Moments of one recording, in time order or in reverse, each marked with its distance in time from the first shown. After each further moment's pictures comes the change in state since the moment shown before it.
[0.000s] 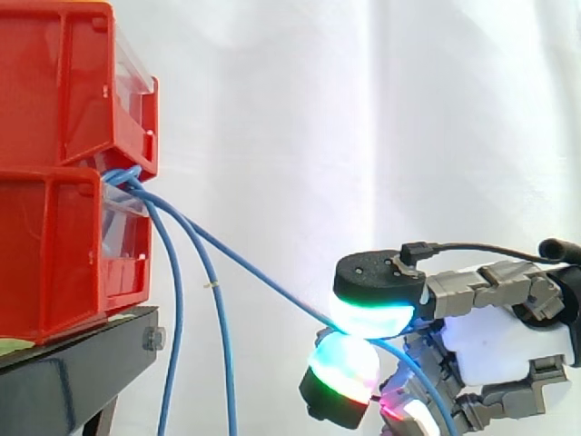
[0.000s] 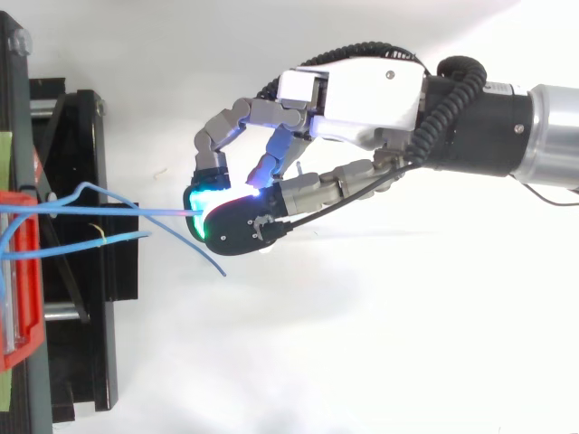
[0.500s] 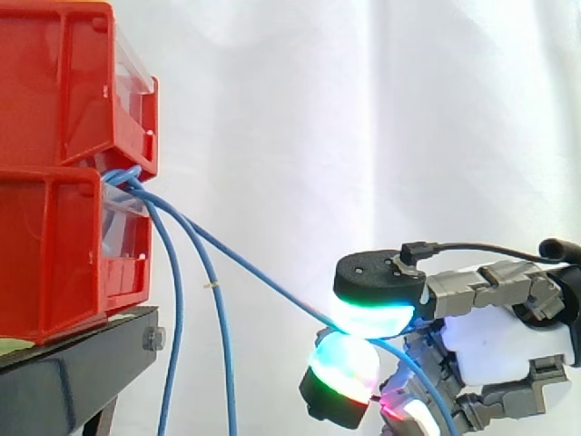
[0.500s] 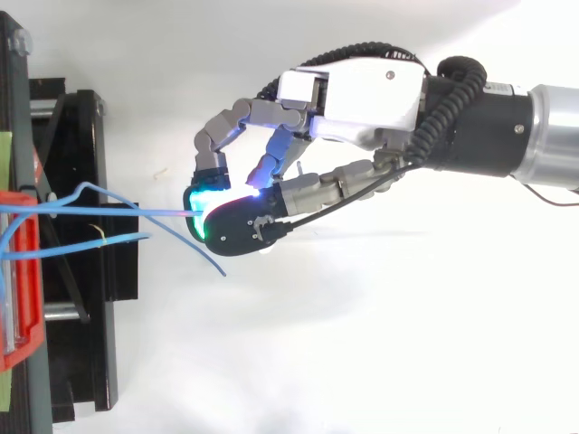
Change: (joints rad) arm 0.000 0.000 0.000 0.000 0.000 0.000
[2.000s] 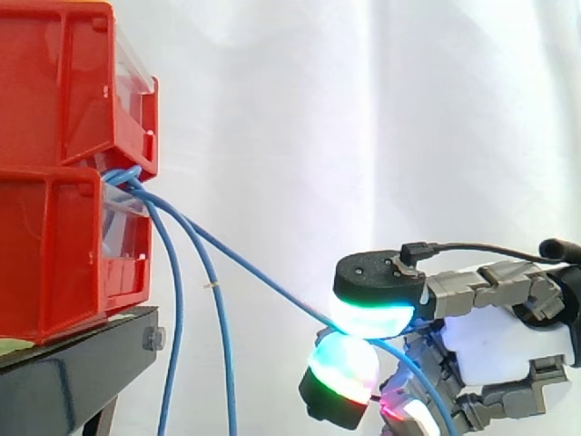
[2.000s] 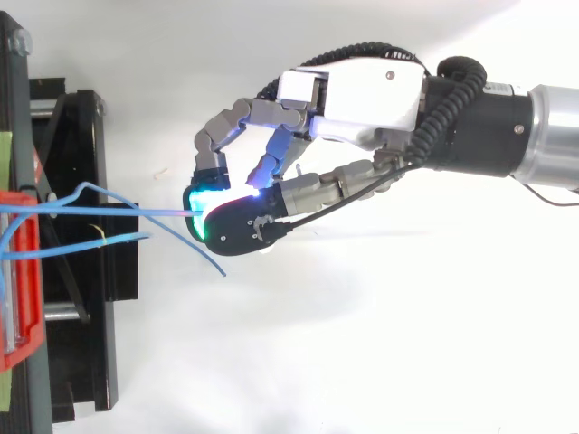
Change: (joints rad) arm 0.000 0.000 0.000 0.000 0.001 0.000
